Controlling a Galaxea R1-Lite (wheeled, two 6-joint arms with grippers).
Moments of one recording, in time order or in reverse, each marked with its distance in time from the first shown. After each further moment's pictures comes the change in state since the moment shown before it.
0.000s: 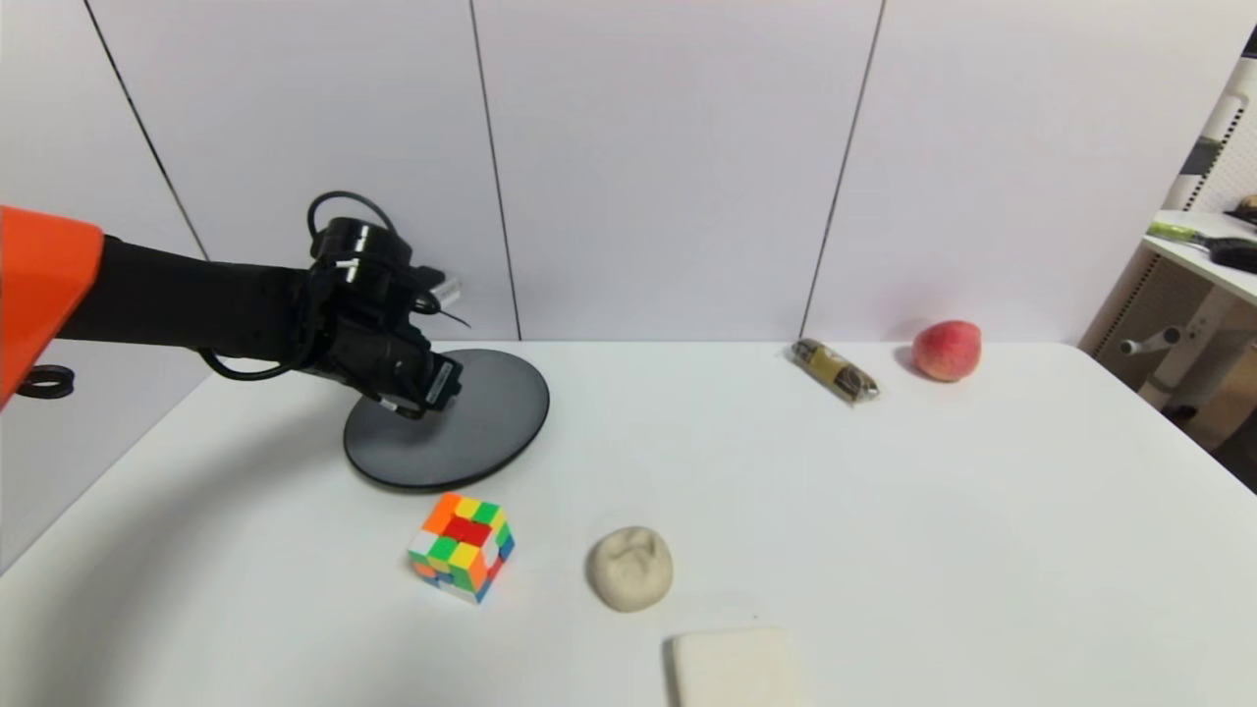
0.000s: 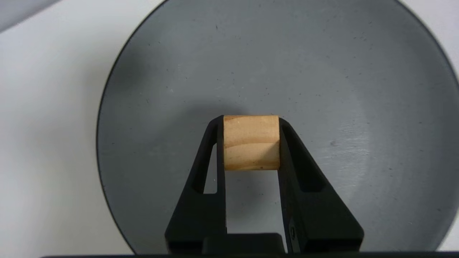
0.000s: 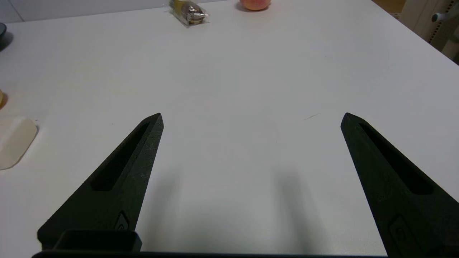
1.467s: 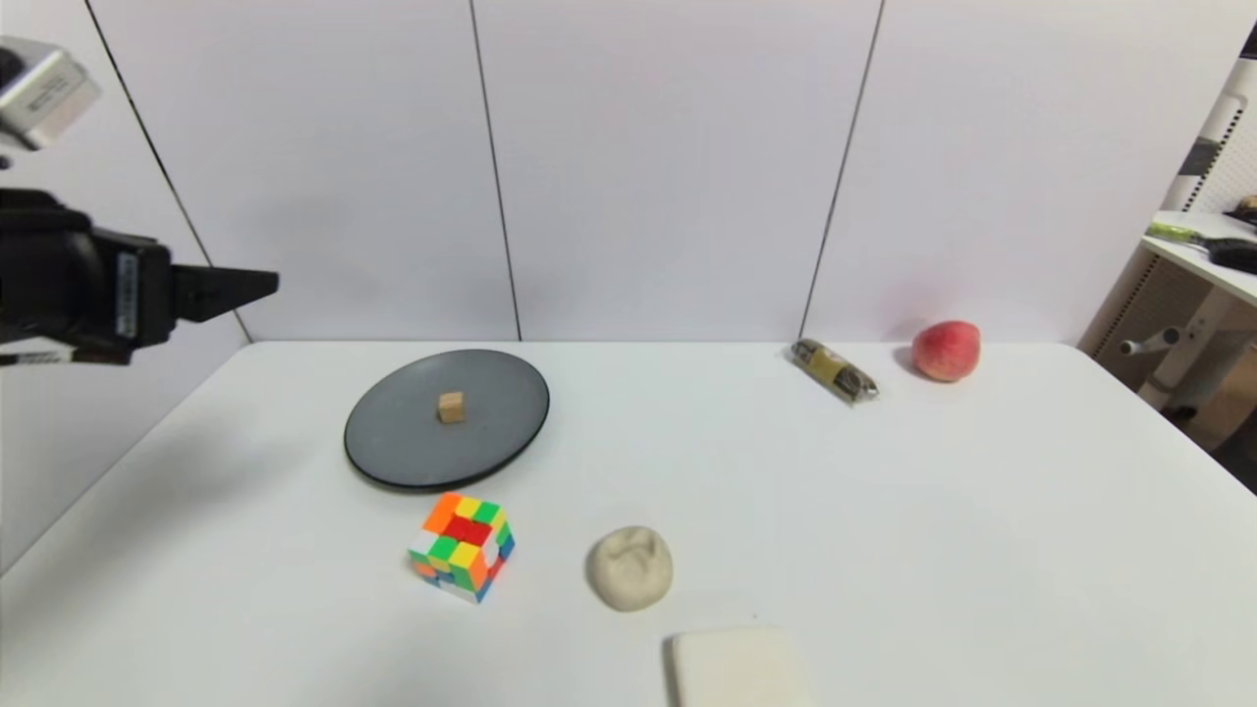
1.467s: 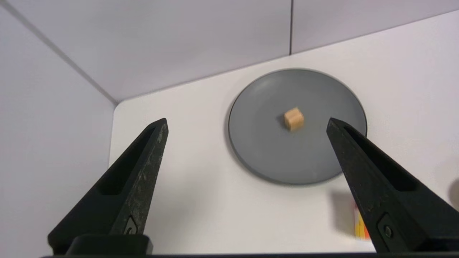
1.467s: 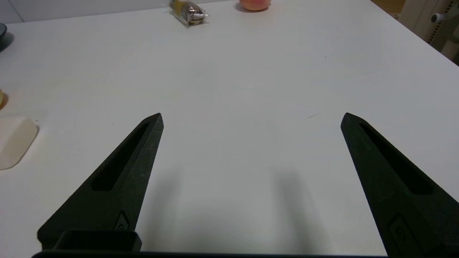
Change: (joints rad) left arm 0.111 -0.814 0.364 -0.044 0.046 -0.041; right arm 0.000 0.000 0.000 0.000 0.000 0.000
